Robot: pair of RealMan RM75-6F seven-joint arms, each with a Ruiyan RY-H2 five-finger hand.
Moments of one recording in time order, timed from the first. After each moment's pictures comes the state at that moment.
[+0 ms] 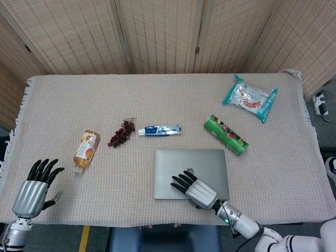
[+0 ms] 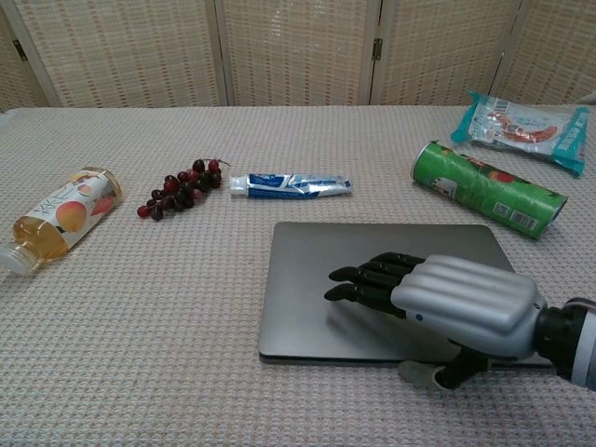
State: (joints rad) left arm -0.12 -1.23 0.01 -1.55 1.64 1.49 0.14; right arm 0.56 -1.57 -0.06 -1.48 -1.68 0.94 -0.28
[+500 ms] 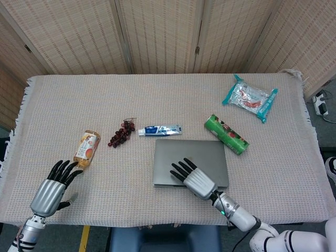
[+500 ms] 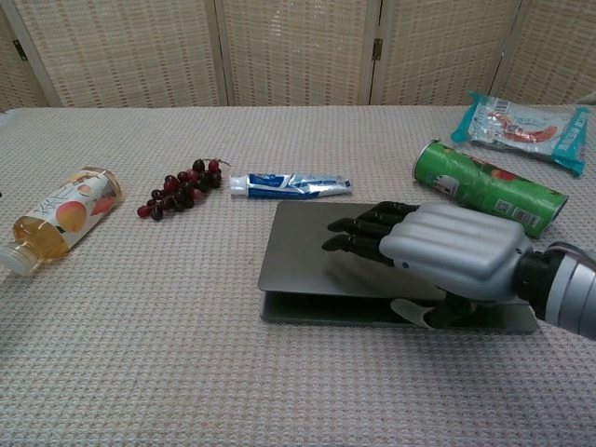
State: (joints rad) left arm -0.19 -1.29 0.04 -1.50 1.72 1.44 0.08; right arm 0.59 -1.53 0.04 -1.60 -1.51 0.91 -0.57
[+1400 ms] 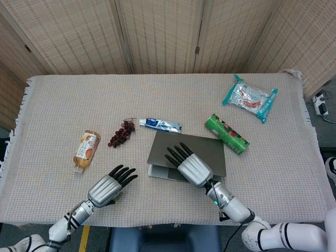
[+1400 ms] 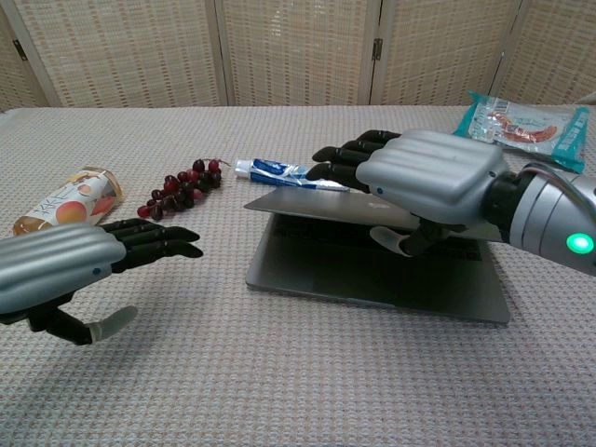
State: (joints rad) left arm -0.50 -1.45 0.01 -1.52 1.71 0.99 0.18; right arm 0.68 -1.51 0.12 -1.71 -1.33 0.96 -0.80
